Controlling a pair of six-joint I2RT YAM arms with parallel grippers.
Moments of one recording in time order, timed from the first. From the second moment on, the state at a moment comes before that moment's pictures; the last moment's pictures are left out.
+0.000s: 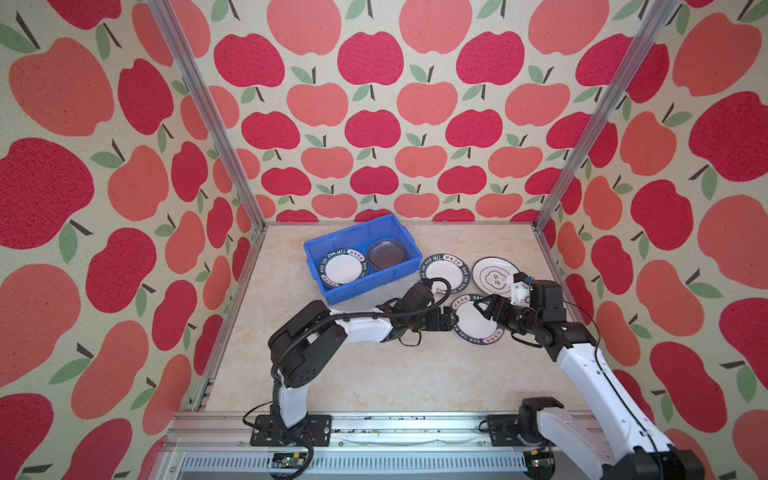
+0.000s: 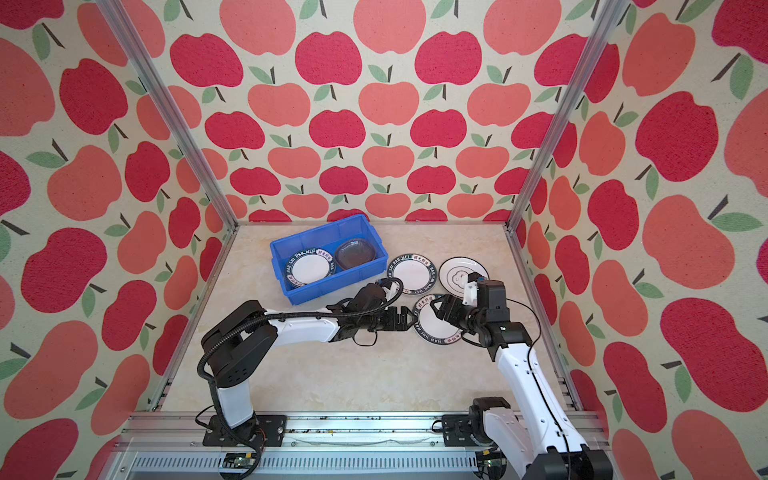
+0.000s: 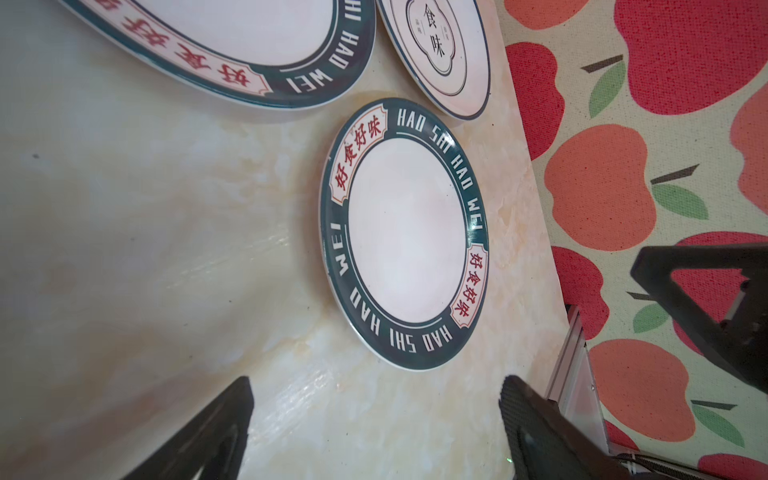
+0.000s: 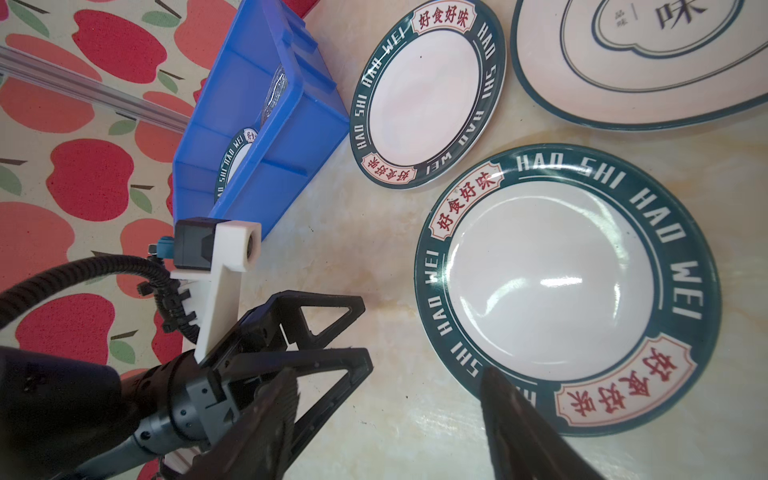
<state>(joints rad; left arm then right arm) -0.93 1.89 1.08 0.15 0.24 -0.79 0.14 0.92 0.67 -0.52 -0.47 0.53</state>
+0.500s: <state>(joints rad) -0.93 2.06 1.17 0.24 0.26 -0.85 0.02 0.80 0.65 -0.56 -0.54 0.53</state>
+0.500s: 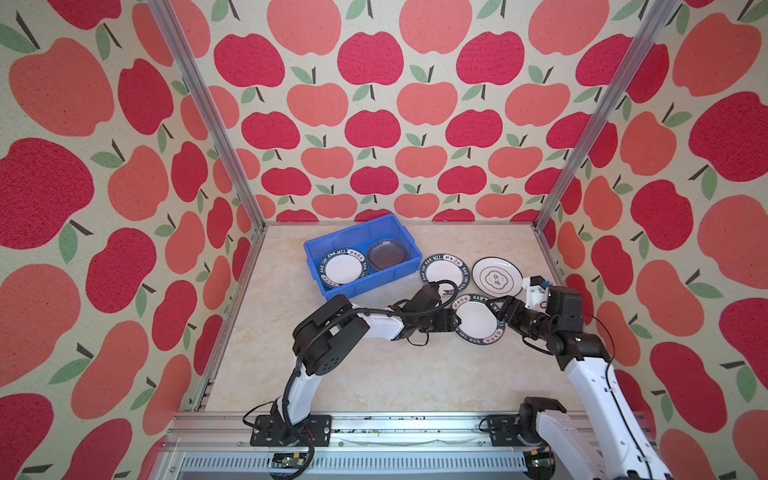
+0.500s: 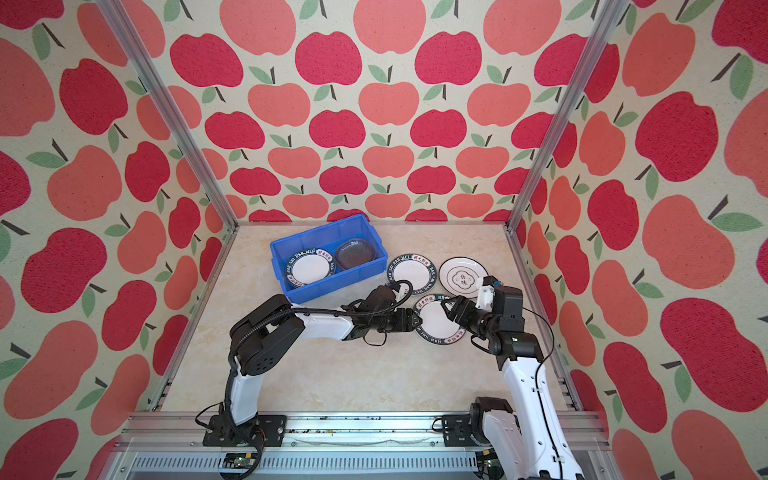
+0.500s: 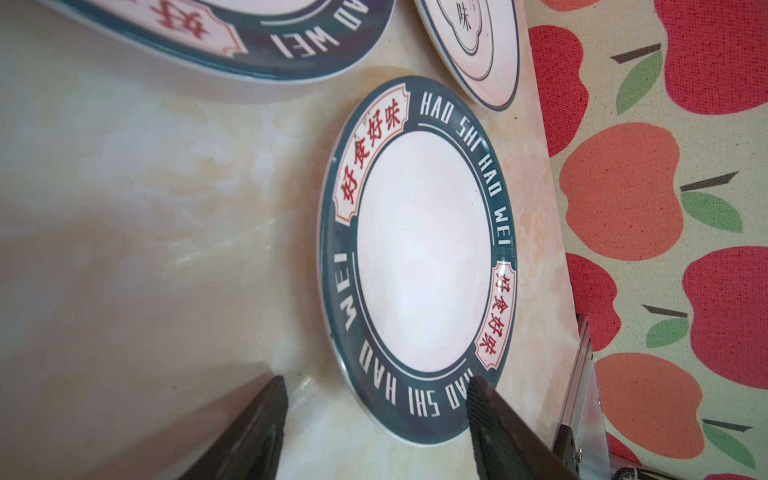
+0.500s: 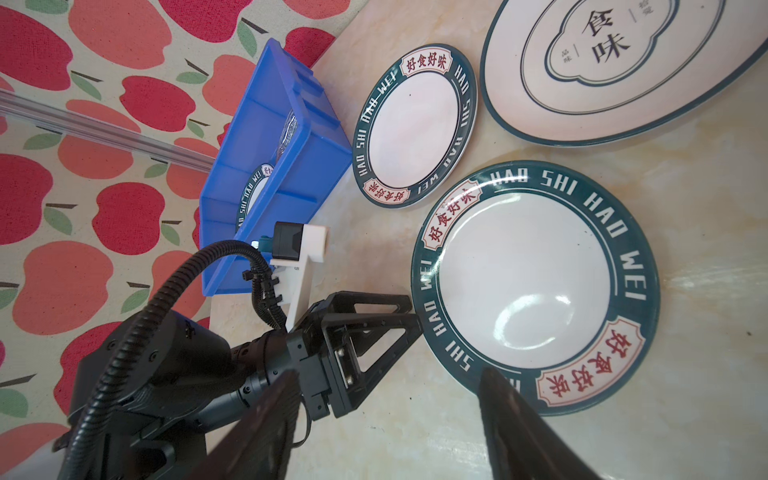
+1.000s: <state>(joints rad) -0.89 2.17 1.20 0.41 0.27 -0.91 0.02 0.80 0.62 -0.56 -0.55 0.53</state>
